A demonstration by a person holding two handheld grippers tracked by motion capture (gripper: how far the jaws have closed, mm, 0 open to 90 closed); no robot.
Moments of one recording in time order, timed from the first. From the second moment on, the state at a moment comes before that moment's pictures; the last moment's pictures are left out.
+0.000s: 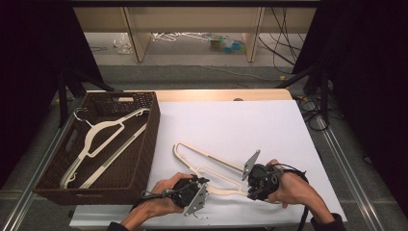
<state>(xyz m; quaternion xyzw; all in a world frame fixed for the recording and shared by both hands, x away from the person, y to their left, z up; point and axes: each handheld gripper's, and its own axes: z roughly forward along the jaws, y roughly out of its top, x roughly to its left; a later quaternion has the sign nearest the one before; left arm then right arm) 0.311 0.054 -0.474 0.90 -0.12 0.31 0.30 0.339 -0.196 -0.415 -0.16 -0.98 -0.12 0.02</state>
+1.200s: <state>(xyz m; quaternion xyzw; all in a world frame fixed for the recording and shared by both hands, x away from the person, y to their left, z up) 0.360 0.089 -0.329 0.85 0.17 0.21 0.45 0.330 -0.242 -0.350 -0.27 -0.88 -0.37 -0.12</state>
